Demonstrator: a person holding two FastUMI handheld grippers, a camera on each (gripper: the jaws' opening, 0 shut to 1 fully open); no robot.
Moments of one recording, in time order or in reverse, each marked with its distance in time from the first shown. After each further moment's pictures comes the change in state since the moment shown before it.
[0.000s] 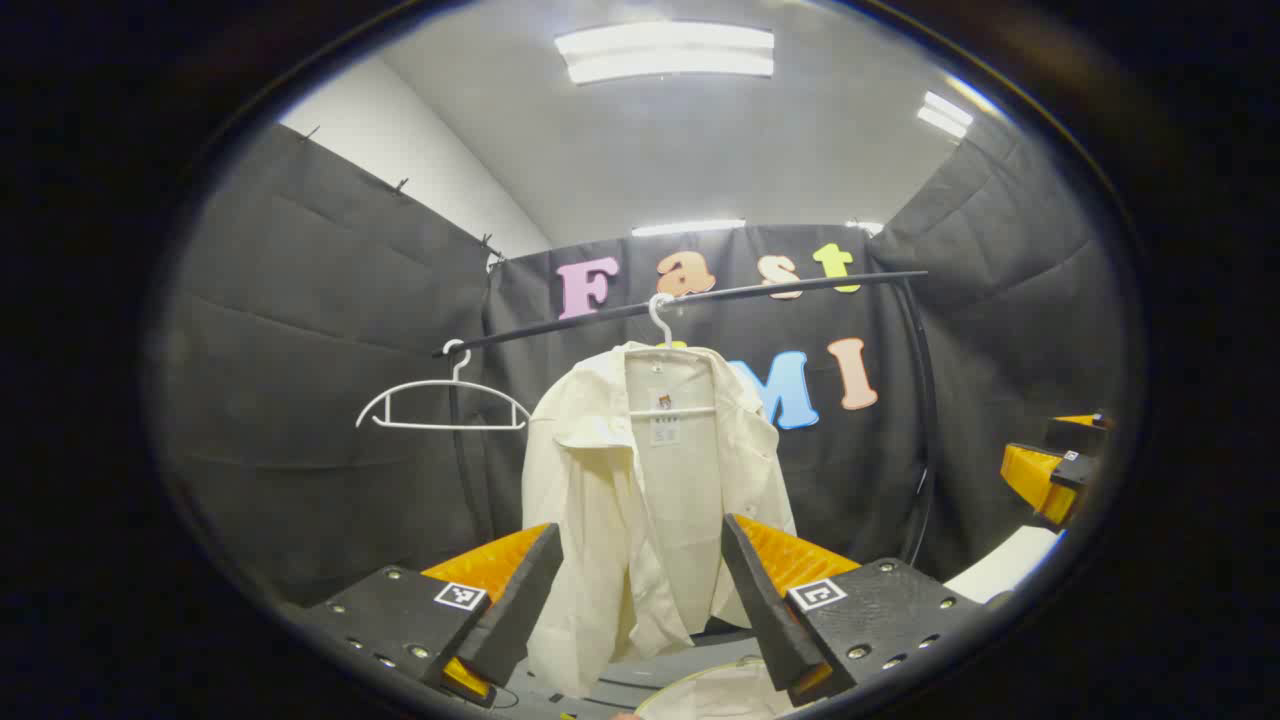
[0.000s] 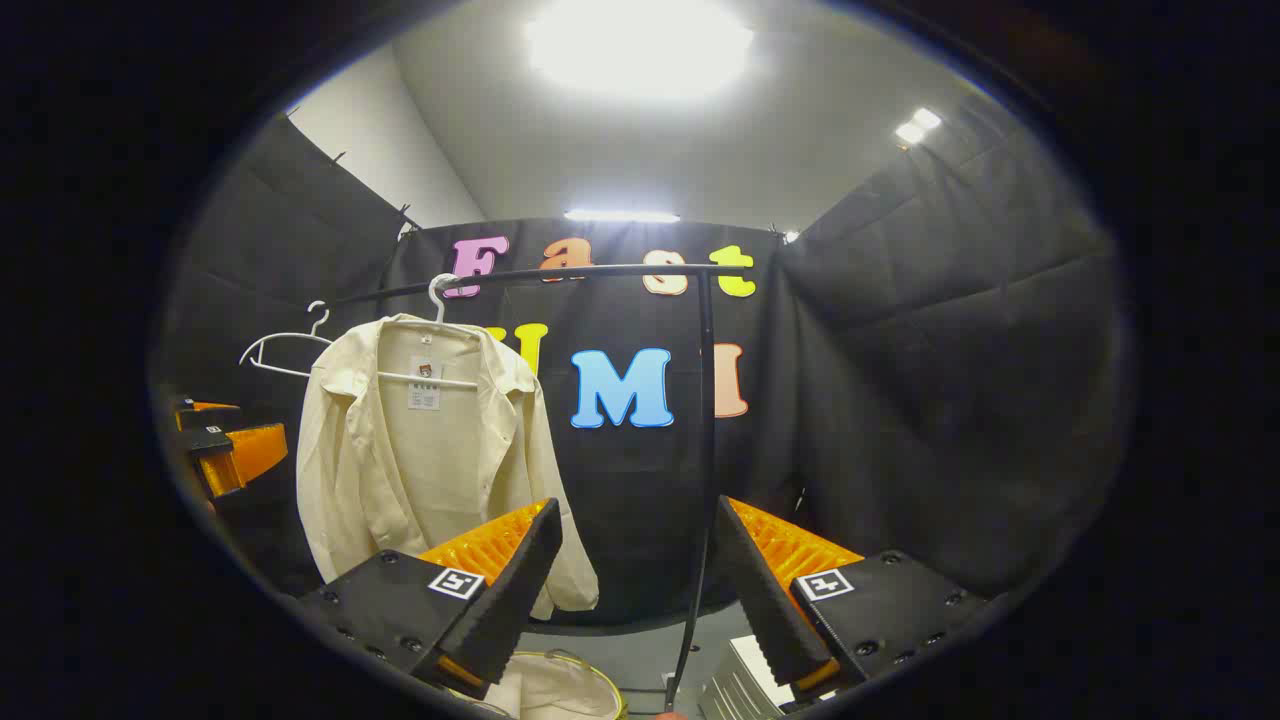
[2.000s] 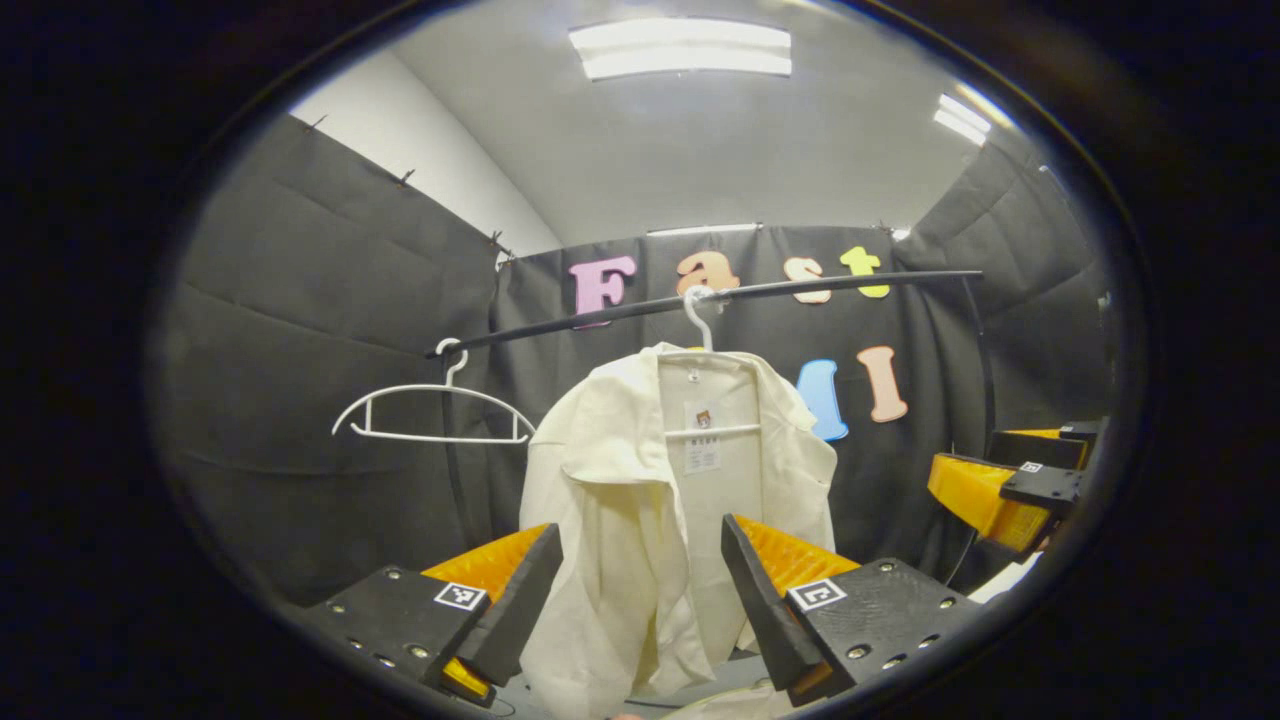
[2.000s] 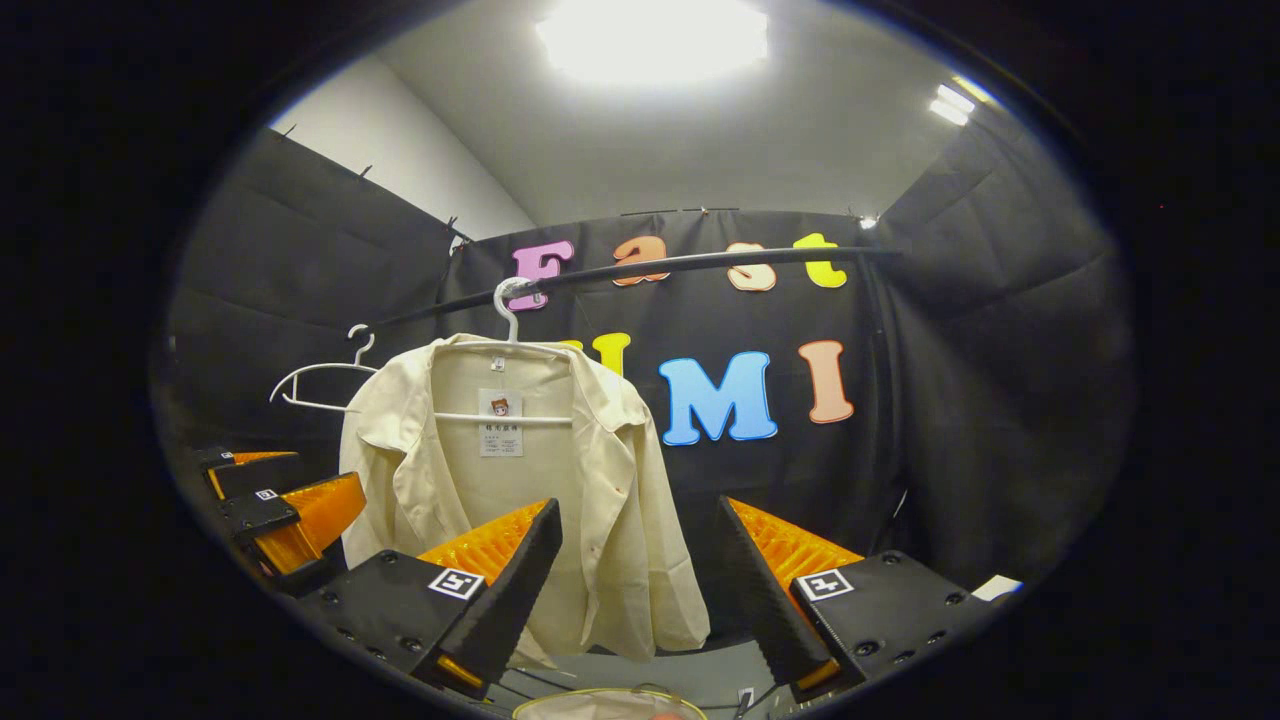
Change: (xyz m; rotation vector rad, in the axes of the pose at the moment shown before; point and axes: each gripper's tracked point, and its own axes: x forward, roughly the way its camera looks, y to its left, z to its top) left arm 0.125 0.030 0.002 -0.021 -0.018 0.052; right arm 0.121 0.134 0.023 0.070 -0.010 0.239
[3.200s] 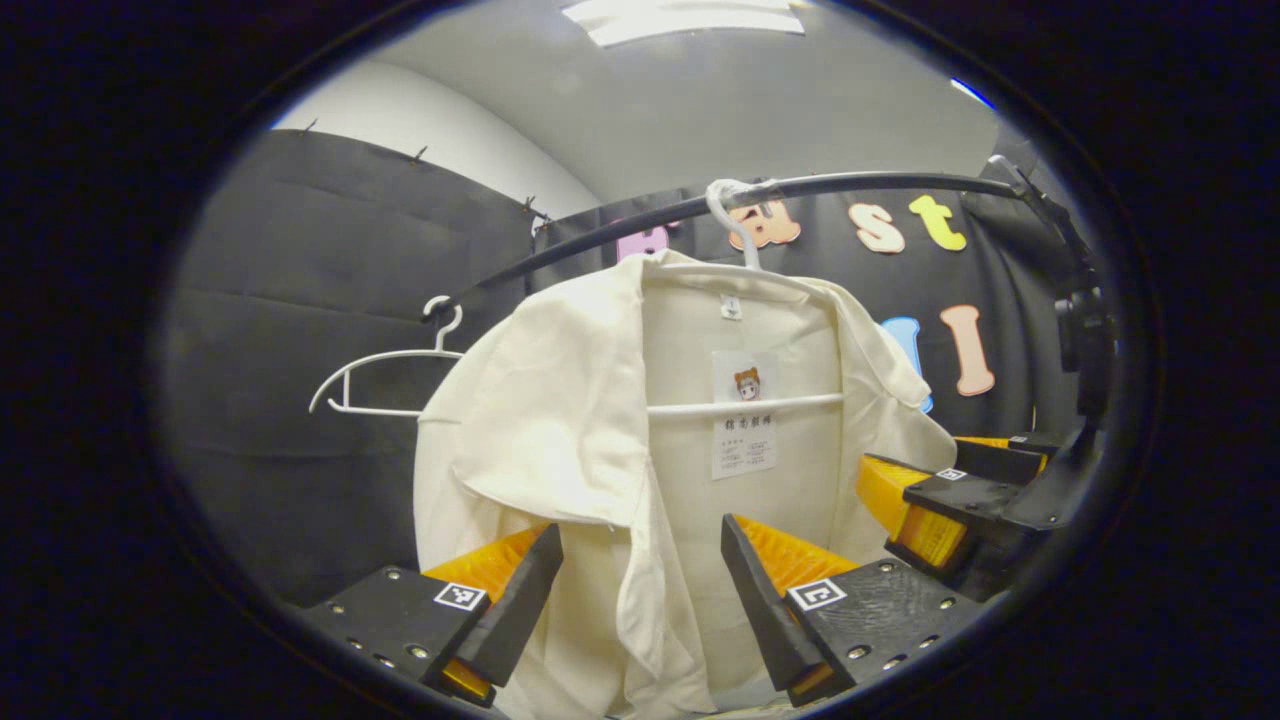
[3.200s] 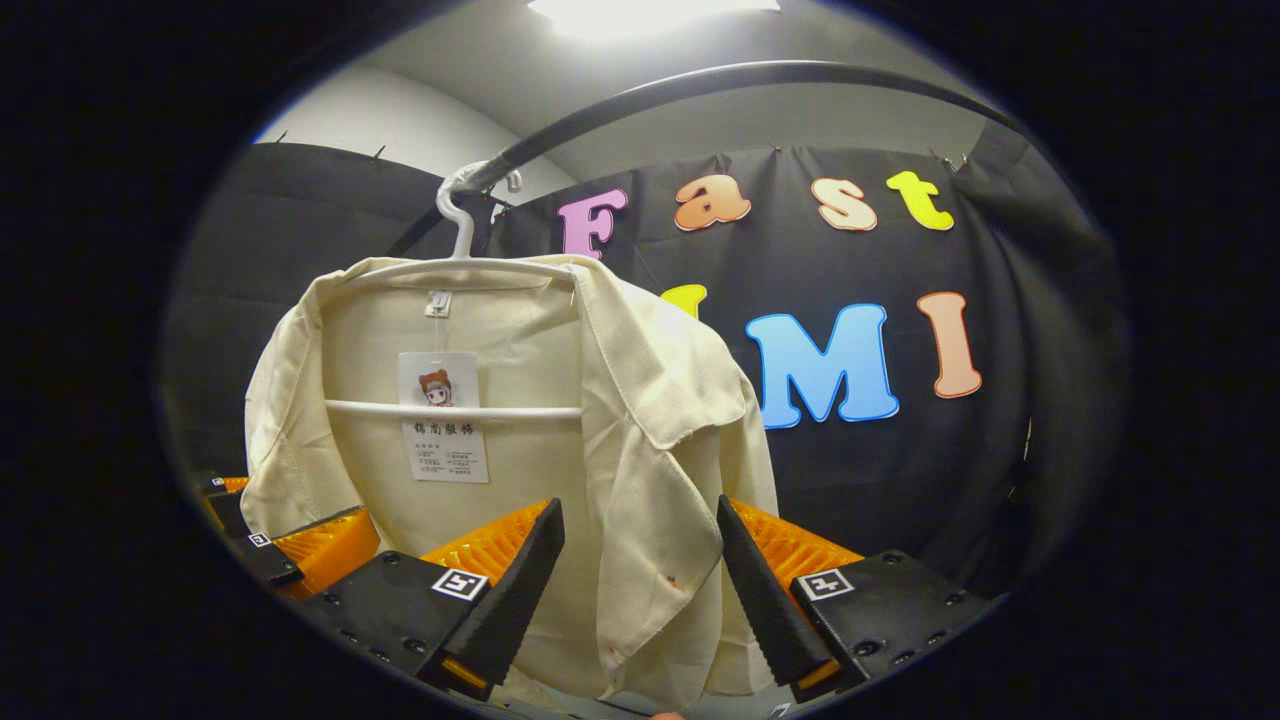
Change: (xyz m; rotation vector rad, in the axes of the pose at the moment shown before) left arm 0.143 -0.015 -0.053 0.017 0.118 0.215; right arm 0.214 0.032 -0.045 0.026 0.087 0.224
